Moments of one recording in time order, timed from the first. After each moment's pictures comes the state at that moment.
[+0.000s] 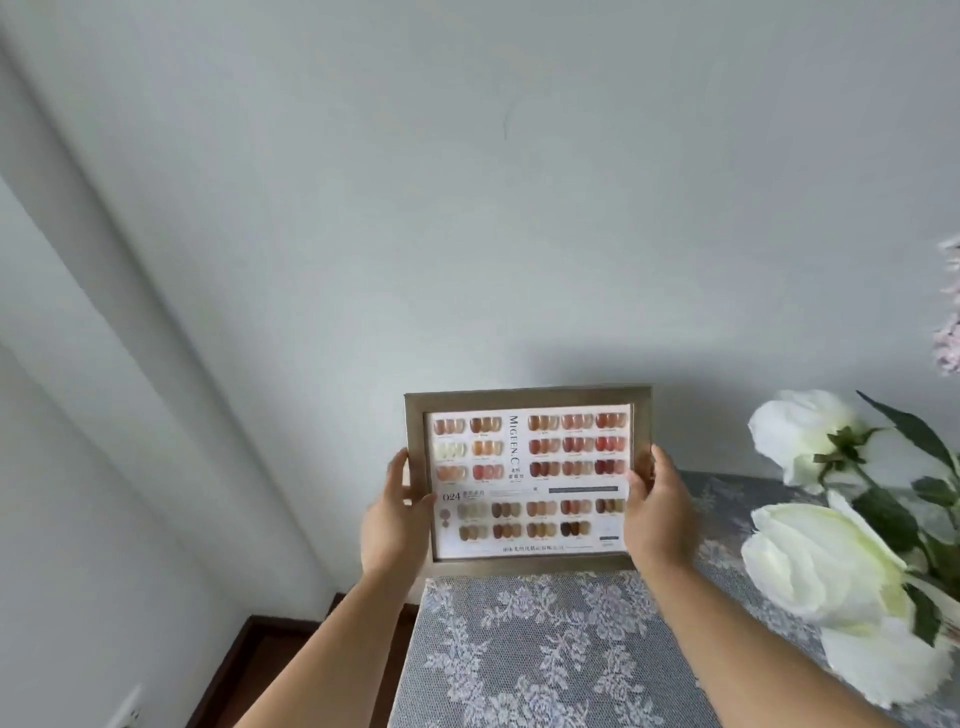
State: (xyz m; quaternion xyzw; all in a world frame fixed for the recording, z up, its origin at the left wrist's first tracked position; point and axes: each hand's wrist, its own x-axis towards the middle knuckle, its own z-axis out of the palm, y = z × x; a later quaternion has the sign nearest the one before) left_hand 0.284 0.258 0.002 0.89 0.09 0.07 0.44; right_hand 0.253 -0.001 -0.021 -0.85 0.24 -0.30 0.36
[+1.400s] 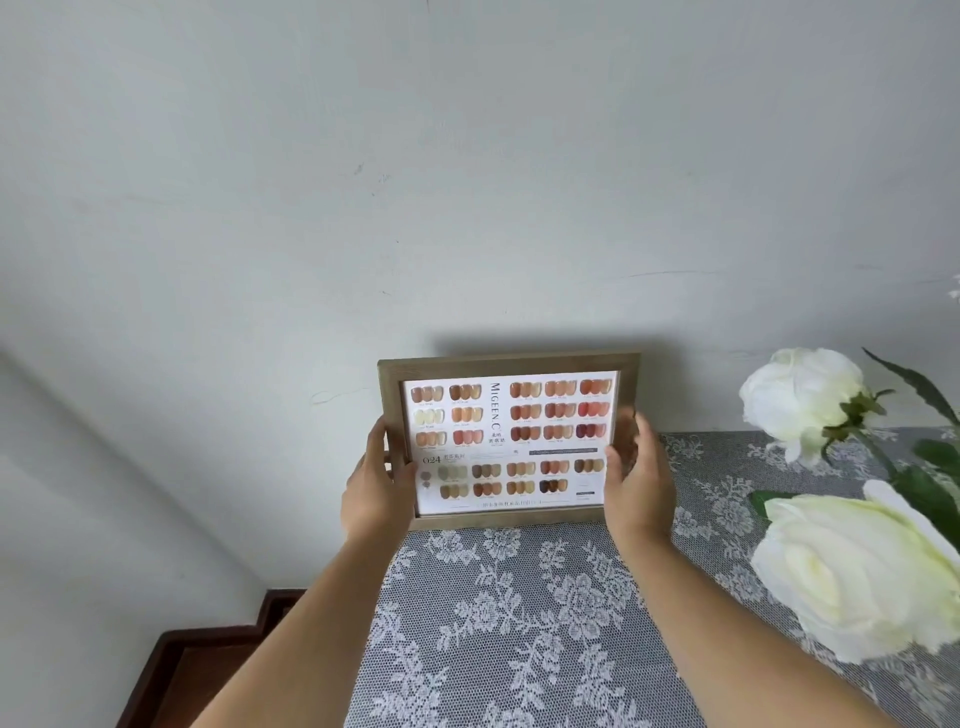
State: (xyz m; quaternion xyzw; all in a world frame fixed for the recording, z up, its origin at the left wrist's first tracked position) left_hand 0.369 0.216 -0.051 0.91 0.02 0.01 0.41; right_hand 0.293 -0.032 -0.072 -0.84 0.29 -0.30 0.35
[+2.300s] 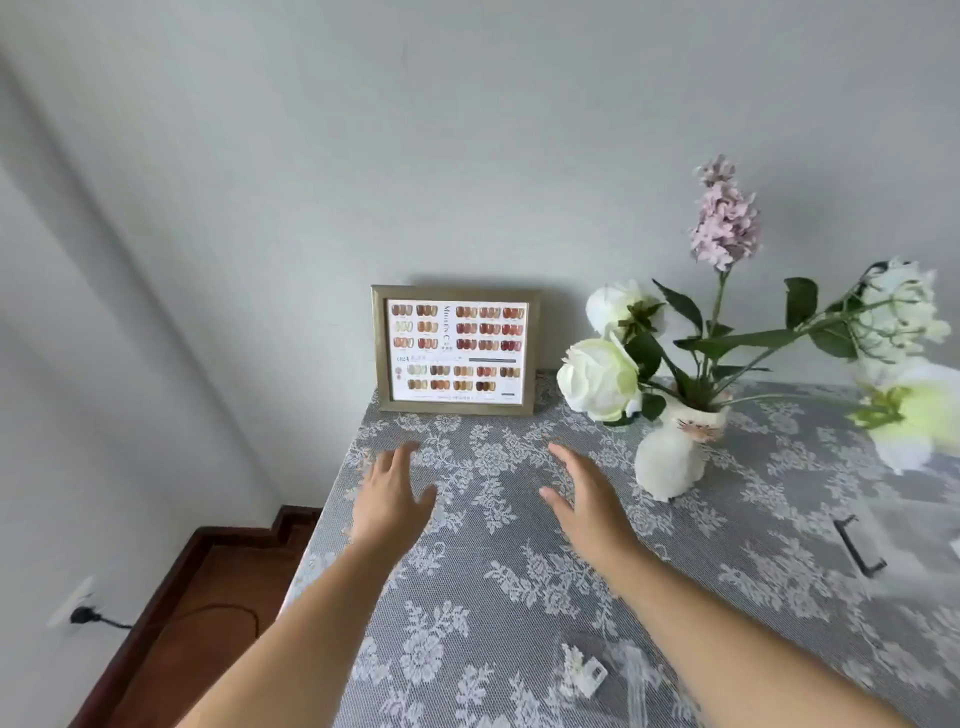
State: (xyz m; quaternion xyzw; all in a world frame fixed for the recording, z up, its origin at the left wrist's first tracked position) left_hand 0.112 0.185 -0.032 0.96 -0.04 0.02 0.27; right_hand 0.052 -0.049 -0.044 -0.92 0.05 -0.10 0.38
